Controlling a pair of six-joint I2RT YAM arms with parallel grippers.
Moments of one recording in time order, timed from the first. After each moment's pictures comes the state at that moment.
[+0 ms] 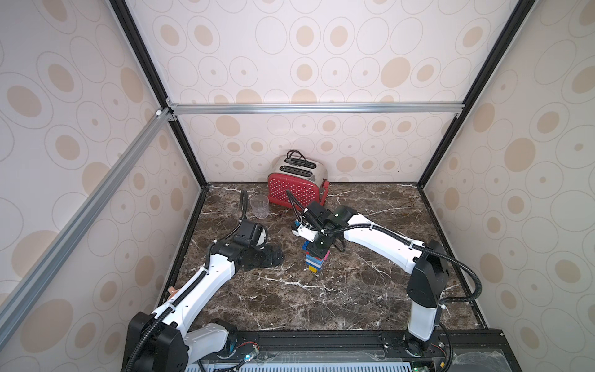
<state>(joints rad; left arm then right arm) -0.36 1.16 0.87 -0.78 0.20 -0.48 0.85 1.87 1.70 -1.08 -0.03 -0.18</state>
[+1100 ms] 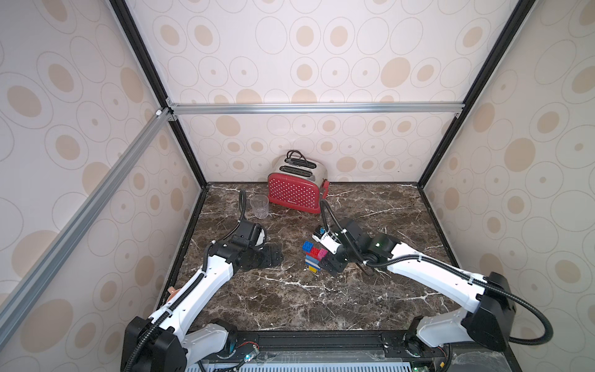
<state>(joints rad) -0.36 1.14 0.87 -0.81 0.19 -0.48 0.84 1.34 1.05 -0.61 -0.03 -0.09</state>
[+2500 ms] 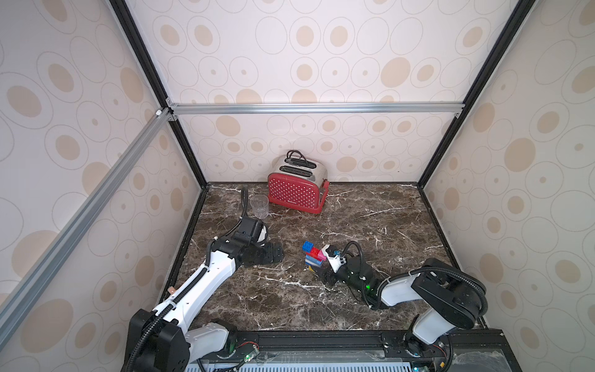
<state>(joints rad) -0.36 1.19 0.91 -0.78 0.19 -0.46 0.84 1.62 0.37 0.95 -0.02 0.03</state>
